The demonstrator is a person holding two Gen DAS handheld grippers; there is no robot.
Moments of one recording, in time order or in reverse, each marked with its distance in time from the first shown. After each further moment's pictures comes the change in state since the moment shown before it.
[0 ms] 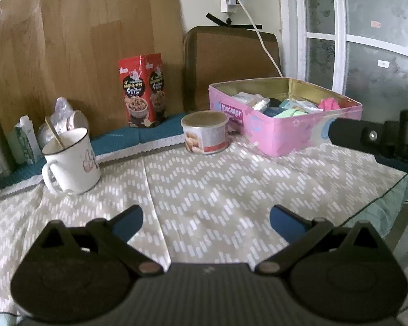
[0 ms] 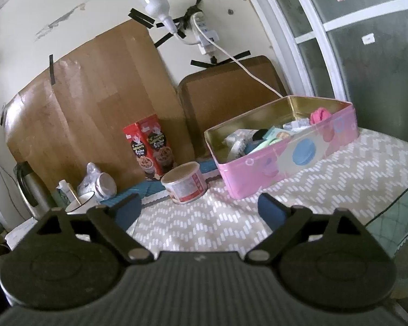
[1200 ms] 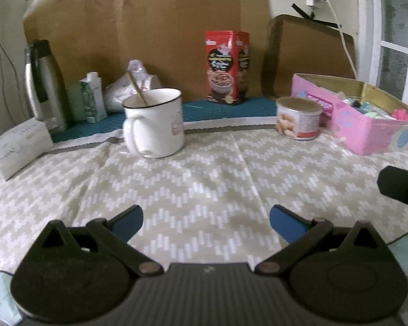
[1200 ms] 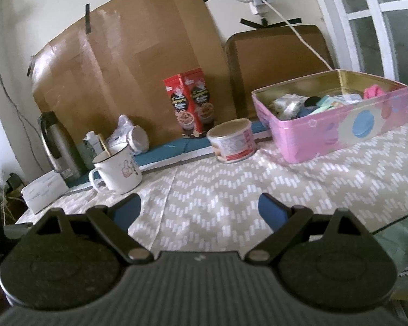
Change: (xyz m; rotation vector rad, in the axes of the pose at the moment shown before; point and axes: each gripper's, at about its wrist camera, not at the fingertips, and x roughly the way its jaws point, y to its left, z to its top) left arm 0.013 0.087 -0.027 -0.169 0.061 0.180; right arm 0.031 0.041 -0.027 -0.112 0.162 0.135
